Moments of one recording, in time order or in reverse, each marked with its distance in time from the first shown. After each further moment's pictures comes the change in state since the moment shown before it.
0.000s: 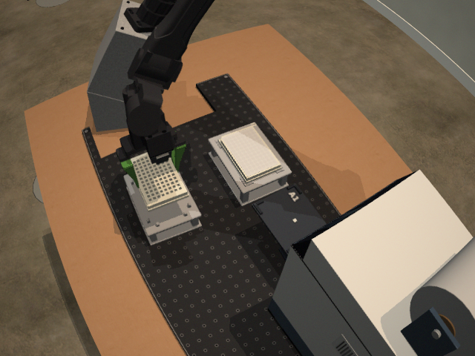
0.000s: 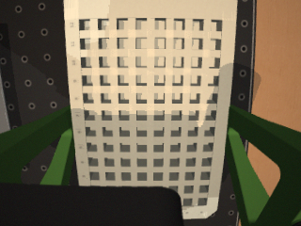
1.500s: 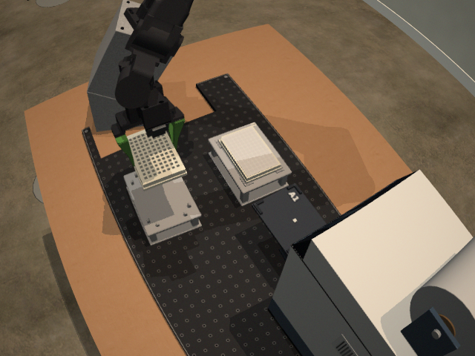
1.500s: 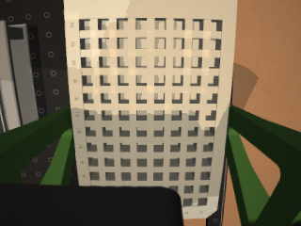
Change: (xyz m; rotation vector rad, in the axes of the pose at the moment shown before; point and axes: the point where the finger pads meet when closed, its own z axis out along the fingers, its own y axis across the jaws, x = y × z) arm -0.021 0.001 -0.063 -0.001 0.004 0.005
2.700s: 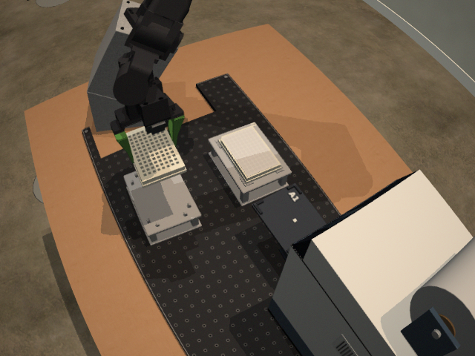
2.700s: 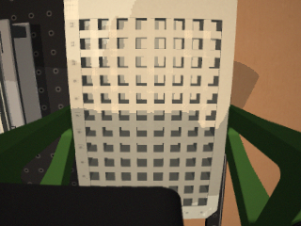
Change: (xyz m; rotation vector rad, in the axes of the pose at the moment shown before) arm -0.001 0.000 -0.008 -0.001 0.006 0.002
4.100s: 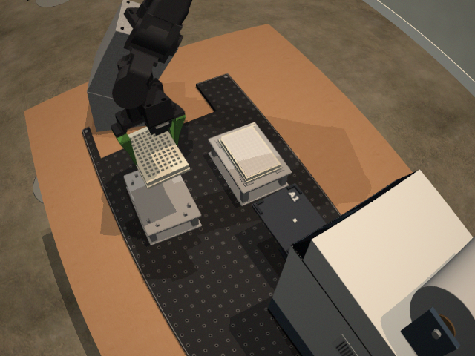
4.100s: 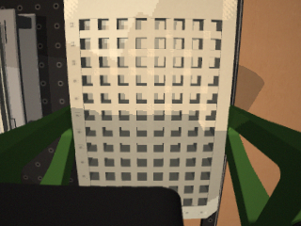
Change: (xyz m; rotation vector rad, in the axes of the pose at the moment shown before) arm 0.002 0.004 0.004 -0.032 0.004 -0.054
